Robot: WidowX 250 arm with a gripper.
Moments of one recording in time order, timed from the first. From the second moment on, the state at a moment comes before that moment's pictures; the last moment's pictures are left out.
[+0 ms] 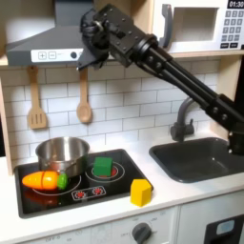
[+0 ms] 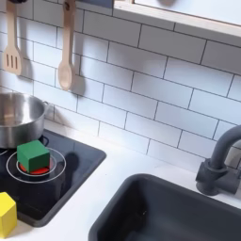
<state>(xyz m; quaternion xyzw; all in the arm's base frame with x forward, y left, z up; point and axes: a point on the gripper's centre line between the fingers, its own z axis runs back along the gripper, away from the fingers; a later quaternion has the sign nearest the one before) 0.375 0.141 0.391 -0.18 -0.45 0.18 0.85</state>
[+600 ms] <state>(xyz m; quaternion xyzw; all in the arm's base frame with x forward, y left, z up) 0.376 0.141 0.394 -0.18 -0.47 0.18 0.85</state>
